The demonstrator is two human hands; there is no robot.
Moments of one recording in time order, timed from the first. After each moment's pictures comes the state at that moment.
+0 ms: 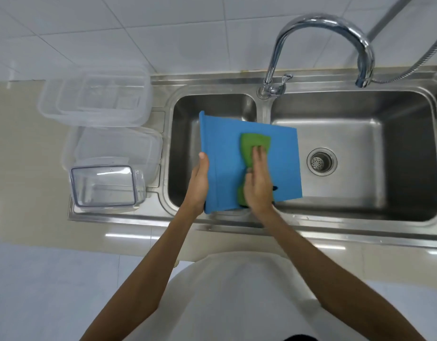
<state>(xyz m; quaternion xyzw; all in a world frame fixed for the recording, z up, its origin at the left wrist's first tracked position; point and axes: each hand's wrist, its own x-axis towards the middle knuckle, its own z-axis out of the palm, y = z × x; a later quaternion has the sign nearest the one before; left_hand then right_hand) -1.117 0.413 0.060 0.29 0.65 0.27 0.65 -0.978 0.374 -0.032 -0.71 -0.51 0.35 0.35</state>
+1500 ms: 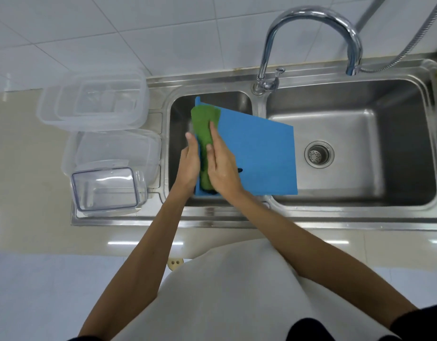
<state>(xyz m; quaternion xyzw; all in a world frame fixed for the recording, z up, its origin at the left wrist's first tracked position) -1.129 0.446 0.072 0.39 0.66 0.29 0.57 -1.046 0.416 0.033 -0.60 -0.53 0.40 0.44</state>
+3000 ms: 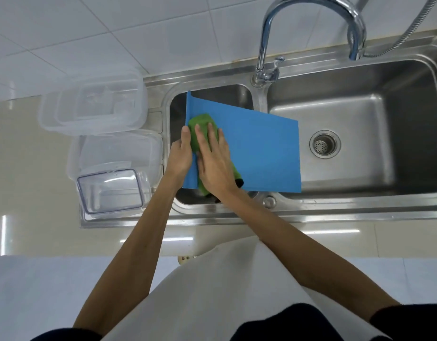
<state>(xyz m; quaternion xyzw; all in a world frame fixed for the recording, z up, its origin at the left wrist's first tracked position) -1.148 0.467 0.073 0.44 0.72 0.19 0.50 -1.071 0.421 -0.003 -0.65 -0.63 0.27 0.33</state>
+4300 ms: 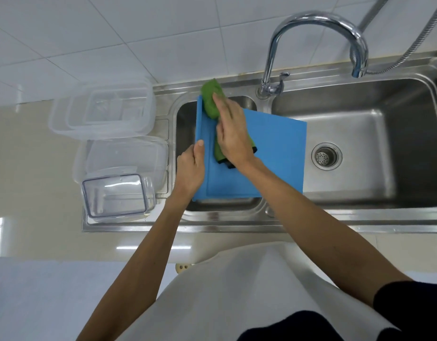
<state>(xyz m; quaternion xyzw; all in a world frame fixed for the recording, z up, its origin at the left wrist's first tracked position) -1.150 0.449 0.073 0.59 0.67 0.24 0.38 -1.016 0.501 0.013 -0.58 -0.64 0.20 0.46</state>
